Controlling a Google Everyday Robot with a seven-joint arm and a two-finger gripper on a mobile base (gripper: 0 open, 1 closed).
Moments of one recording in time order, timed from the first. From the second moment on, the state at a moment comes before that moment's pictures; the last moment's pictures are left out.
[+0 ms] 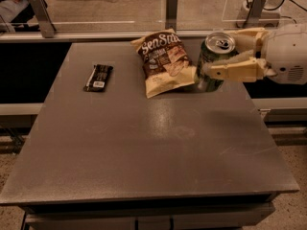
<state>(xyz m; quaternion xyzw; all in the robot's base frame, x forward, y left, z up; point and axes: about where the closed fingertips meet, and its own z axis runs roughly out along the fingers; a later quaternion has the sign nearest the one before) 0.494 -0.139 1.006 -0.50 0.62 0.22 0.56</state>
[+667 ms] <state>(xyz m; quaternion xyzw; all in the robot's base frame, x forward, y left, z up) 0.521 -0.171 0.938 -0.41 0.73 0.22 0.50</state>
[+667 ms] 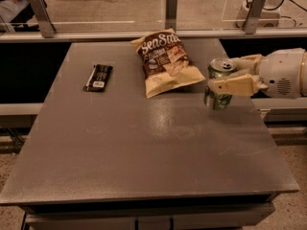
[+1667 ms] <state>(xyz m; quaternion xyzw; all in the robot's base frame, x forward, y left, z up) 0.573 -0.187 0.896 -0.33 0.74 0.23 0.54</state>
